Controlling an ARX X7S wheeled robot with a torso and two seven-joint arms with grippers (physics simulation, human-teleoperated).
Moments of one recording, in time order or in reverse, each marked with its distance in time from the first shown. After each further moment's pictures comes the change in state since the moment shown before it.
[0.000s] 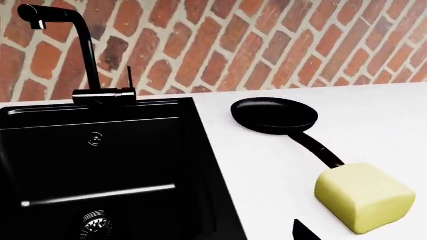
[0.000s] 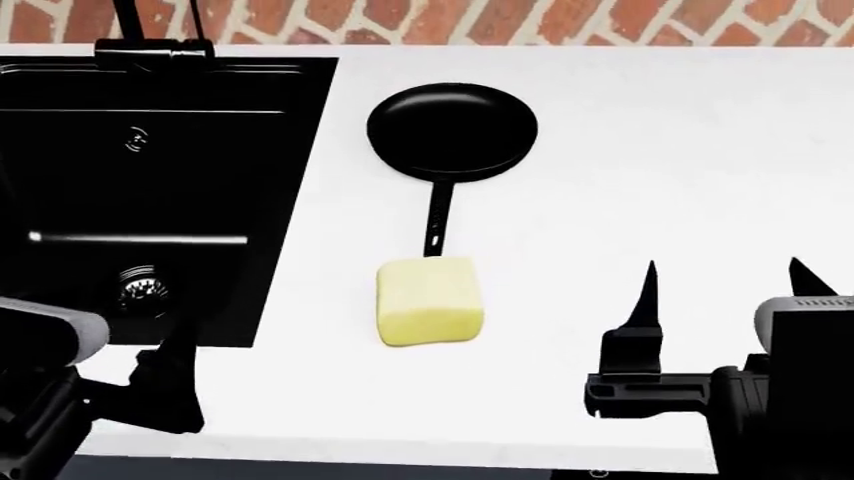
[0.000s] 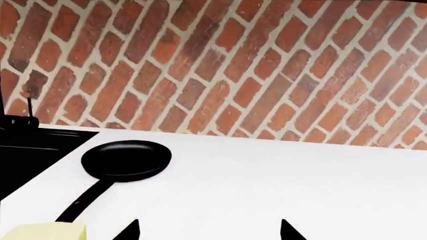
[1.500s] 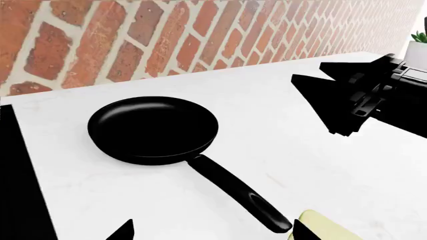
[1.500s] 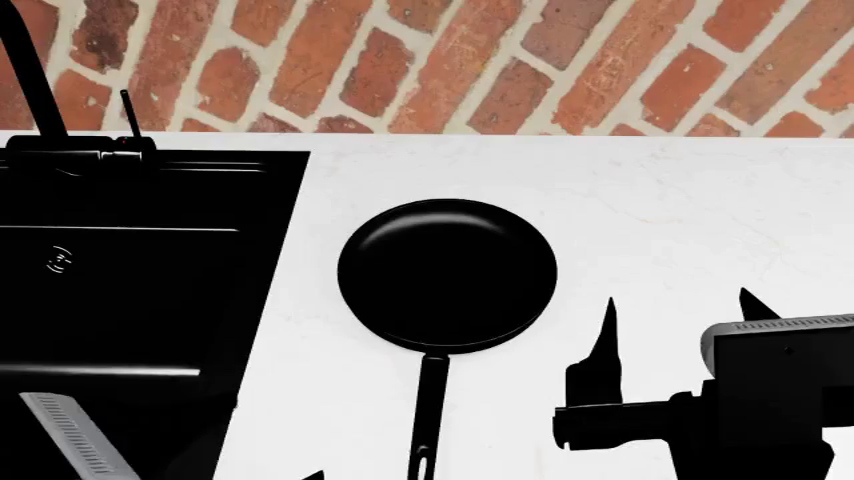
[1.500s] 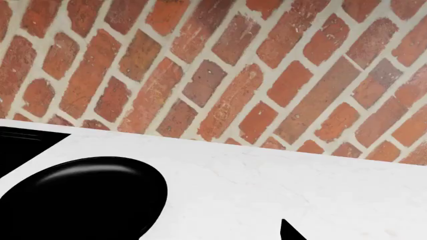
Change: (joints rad) left arm 0.108 -0.124 0.061 0.233 -0.331 -0.110 0.214; right arm -0.029 0.006 -0.084 0.055 -0.019 -0.041 -0.013
